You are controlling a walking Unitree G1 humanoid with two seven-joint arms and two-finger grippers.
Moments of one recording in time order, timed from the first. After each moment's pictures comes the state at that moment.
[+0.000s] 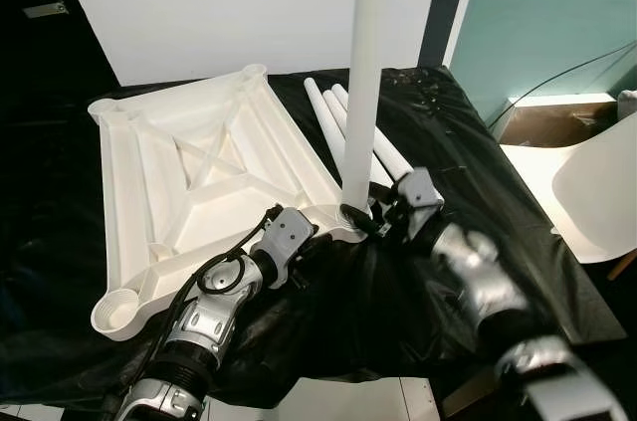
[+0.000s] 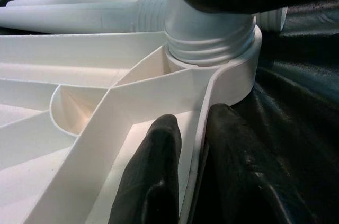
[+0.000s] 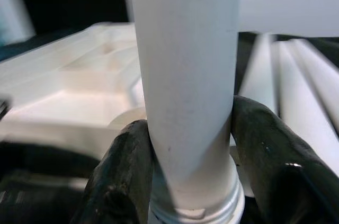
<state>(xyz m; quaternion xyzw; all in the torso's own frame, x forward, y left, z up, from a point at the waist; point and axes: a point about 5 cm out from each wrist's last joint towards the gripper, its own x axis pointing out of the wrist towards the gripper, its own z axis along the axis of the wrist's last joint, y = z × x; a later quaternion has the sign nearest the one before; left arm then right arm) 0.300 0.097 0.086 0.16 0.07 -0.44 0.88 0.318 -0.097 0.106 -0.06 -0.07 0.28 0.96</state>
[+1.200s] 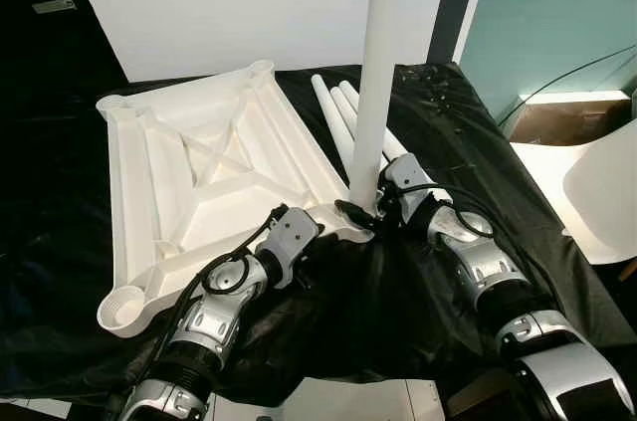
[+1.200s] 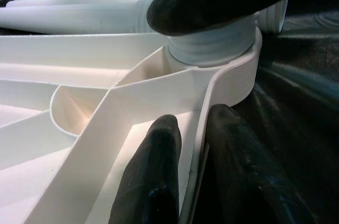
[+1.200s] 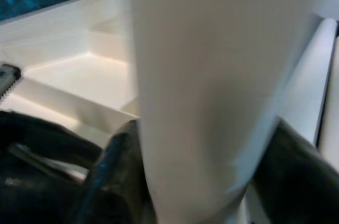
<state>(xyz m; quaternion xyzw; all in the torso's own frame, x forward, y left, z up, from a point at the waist) 0.297 0.091 0.090 0.16 0.06 -0.45 0.88 0.342 -0.104 0.130 -0.14 -0.04 0.39 0.91</state>
